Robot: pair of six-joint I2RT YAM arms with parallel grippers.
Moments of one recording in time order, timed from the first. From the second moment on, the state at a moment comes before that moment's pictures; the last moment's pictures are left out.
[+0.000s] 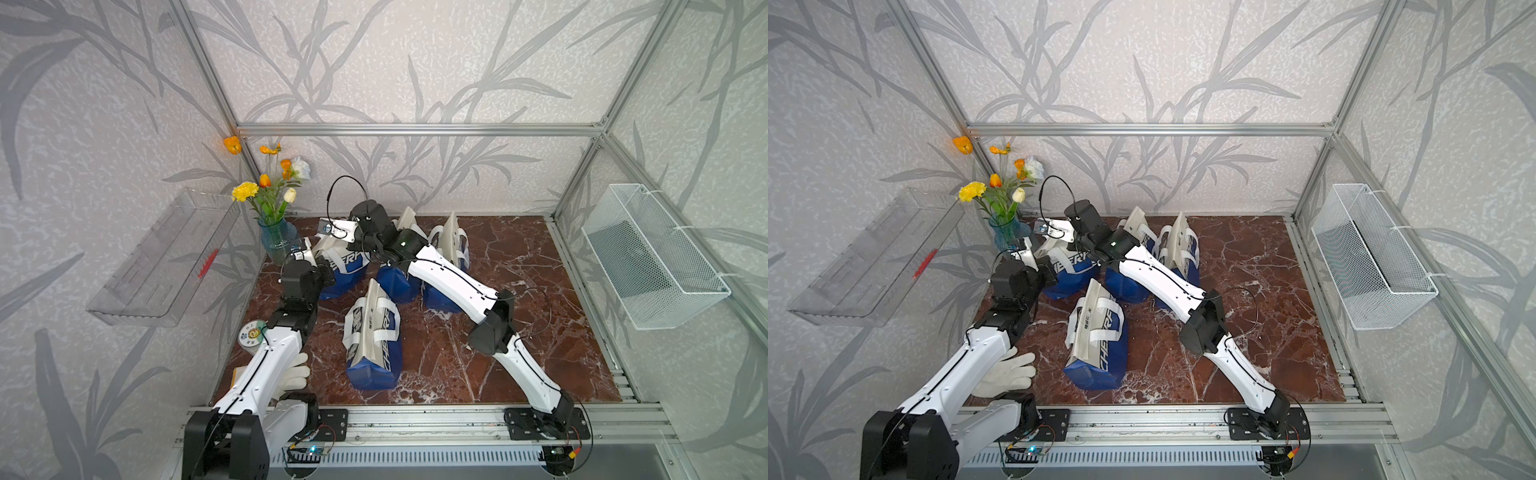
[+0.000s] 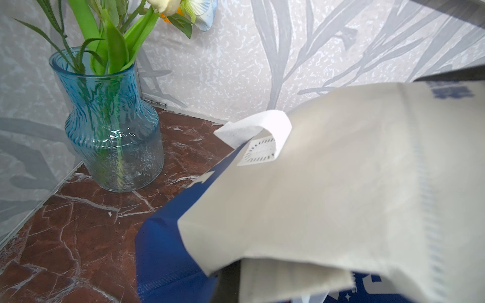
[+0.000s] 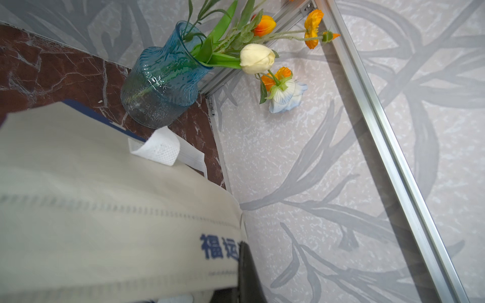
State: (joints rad) left arm -0.05 1.06 0.64 0.11 -0.09 -0.28; right arm 0.92 2.44 2.66 -0.57 0.21 -0.82
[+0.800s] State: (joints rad) left arm -0.06 1.03 0.65 0.08 -0.04 -0.31; right arm 0.90 2.41 2.60 -0.58 0.20 -0.74
